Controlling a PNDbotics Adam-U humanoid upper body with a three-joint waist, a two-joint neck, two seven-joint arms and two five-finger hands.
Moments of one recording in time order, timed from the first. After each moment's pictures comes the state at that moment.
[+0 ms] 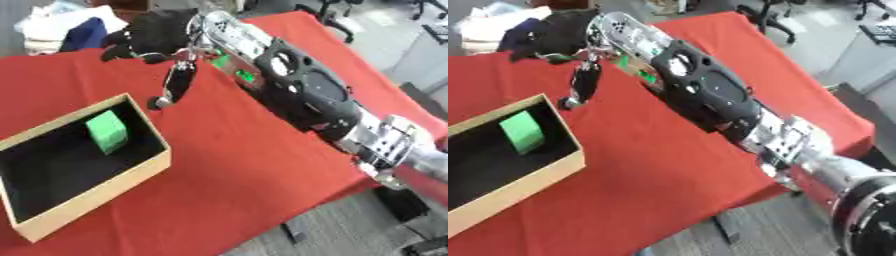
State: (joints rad) left arm -0.17 0.30 0.16 -1.98 -0.10 -0.16 0.12; right arm -0.76 -0.77 0.31 -1.65 0.98 -0.28 0.55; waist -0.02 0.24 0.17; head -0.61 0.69
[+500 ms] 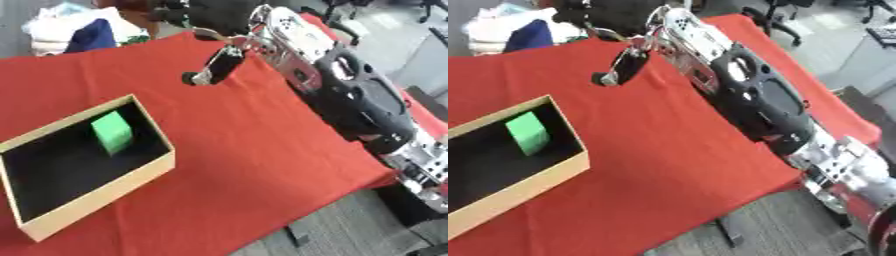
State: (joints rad) left arm -0.17 0.29 0.16 -1.98 -0.10 -0.16 0.13; right arm -0.61 -0.81 0.16 -1.77 0.94 -0.20 0.36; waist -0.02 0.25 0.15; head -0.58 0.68
